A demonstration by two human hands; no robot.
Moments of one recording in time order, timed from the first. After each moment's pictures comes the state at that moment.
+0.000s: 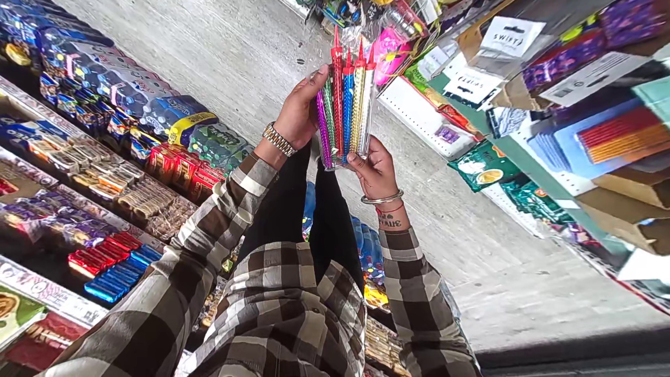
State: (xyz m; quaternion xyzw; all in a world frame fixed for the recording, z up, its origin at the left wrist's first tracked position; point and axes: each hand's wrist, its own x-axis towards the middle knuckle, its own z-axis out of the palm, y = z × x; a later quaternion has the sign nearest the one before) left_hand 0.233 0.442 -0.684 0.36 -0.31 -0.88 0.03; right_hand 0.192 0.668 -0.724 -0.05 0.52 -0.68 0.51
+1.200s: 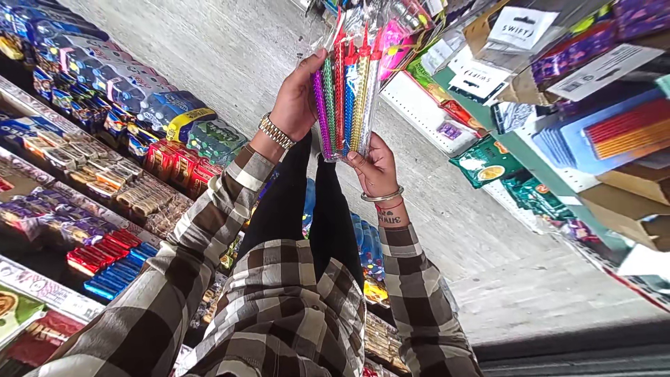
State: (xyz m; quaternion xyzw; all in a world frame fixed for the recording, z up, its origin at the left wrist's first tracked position) left_hand 0.234 0.431 -0.682 0.33 -0.30 -0.89 0.07; right_hand 0.198 0.666 -0.728 -0.05 0.49 -0.71 0.50
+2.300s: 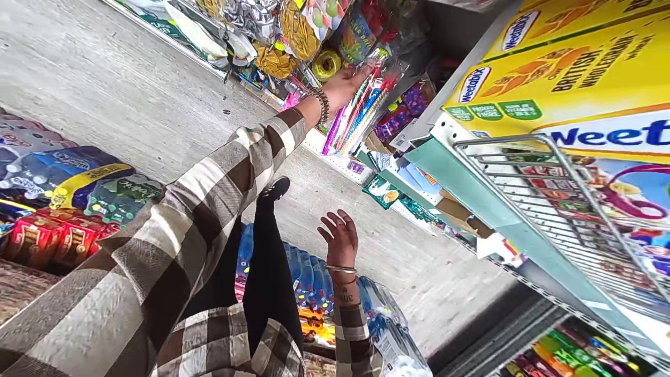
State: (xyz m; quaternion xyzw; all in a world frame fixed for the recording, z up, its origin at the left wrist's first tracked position) left_hand -0.050 0.514 -0.751 0.29 -0.51 -0.80 -0.11; right_hand 0.183 0.800 -0.716 0.26 0.65 -0.65 0.30
